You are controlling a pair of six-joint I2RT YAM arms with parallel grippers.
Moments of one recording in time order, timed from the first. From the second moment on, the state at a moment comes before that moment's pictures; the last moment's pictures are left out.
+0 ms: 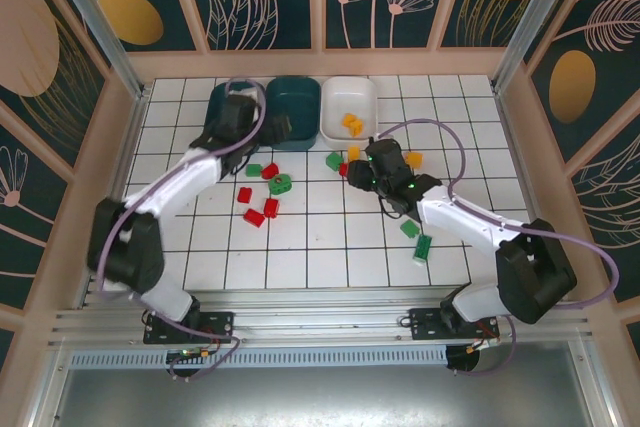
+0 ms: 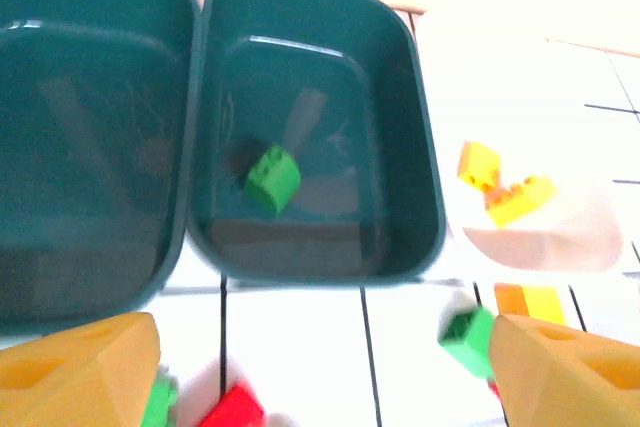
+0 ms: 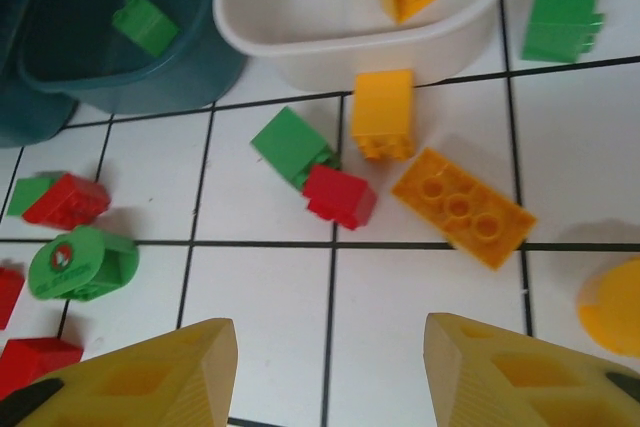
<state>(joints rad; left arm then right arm) -0.41 1.54 1.11 -0.18 -0.04 -0.47 0.65 1.40 0.87 -0.19 0.16 0.56</state>
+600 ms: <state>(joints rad) -0.59 1.48 0.72 -0.17 -0.06 -0.54 0.66 1.46 0.84 -0.17 0.14 0.56</state>
